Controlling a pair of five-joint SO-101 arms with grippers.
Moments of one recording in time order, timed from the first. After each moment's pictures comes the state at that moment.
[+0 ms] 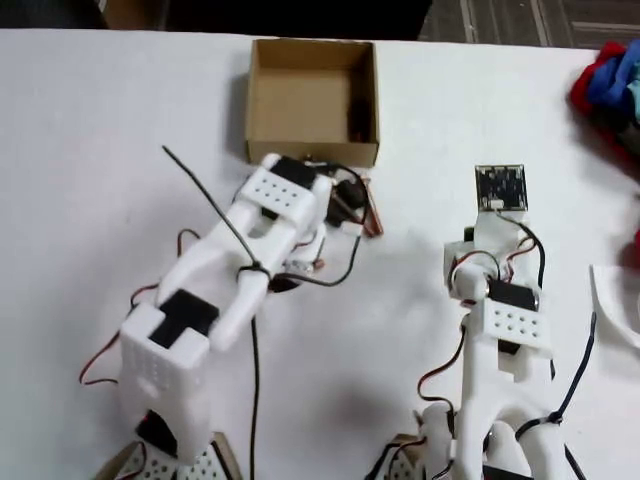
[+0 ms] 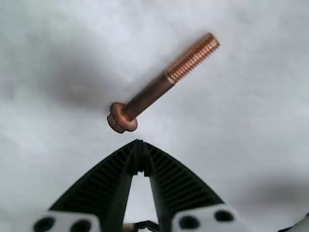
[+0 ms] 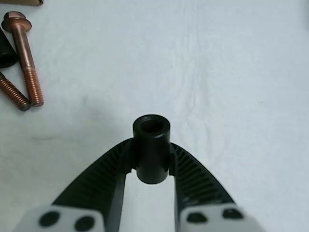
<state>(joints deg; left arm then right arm) 20.7 23.3 -2.7 91.6 12.7 10.2 -34.9 62.1 32.4 15.6</state>
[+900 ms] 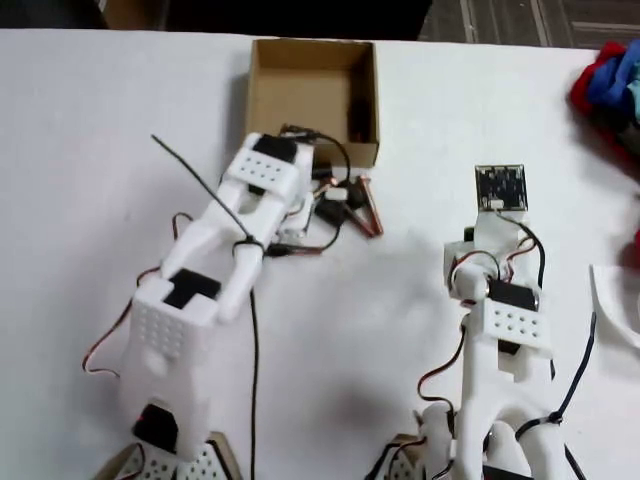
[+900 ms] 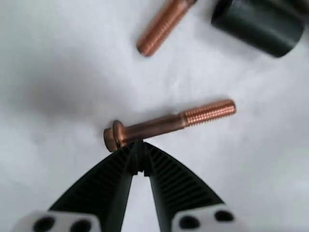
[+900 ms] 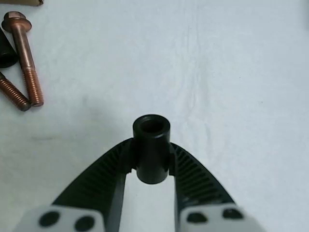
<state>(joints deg) 14.7 33.4 -18.8 88.0 13.8 10.2 -34.9 62.1 32.4 15.6</state>
